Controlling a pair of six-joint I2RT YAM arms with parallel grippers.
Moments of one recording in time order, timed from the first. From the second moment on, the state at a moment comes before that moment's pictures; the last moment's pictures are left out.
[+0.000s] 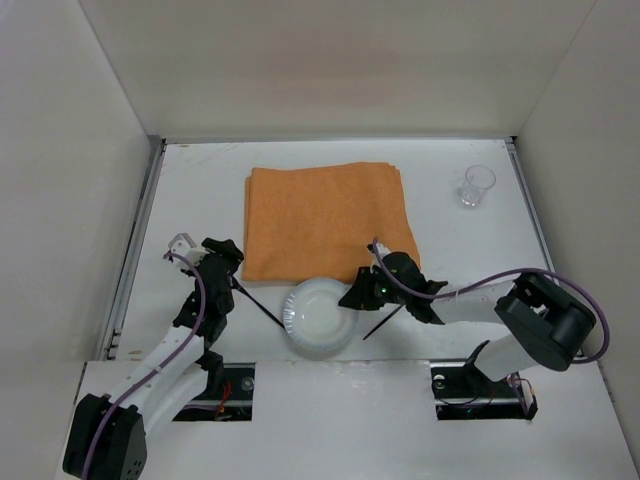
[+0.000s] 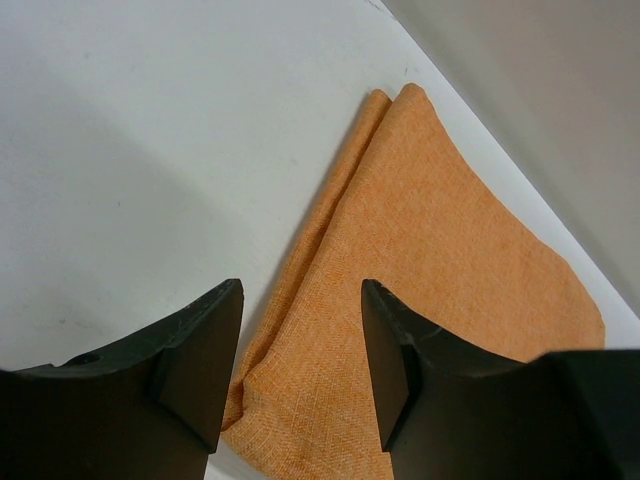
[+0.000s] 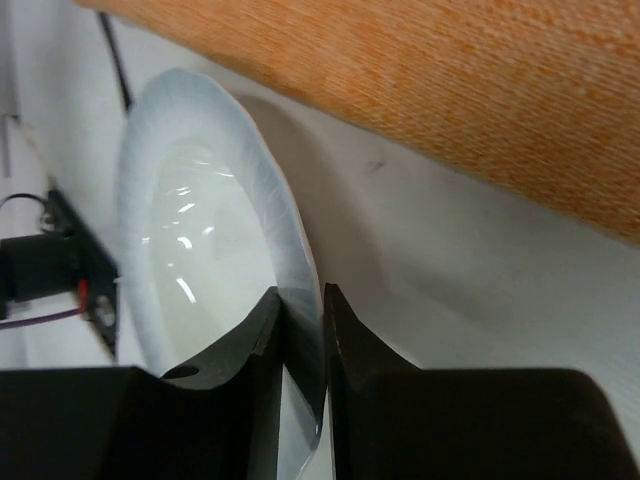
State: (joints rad) left arm -0.35 0.75 0.21 0.24 -0.64 -0.83; right arm 0.80 1.47 0.45 0.40 -0.25 0.78
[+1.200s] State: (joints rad) left arm -0.36 0.77 0.20 0.27 -0.65 -0.85; right arm 0.43 1.85 1.01 0.38 -0.36 0.94
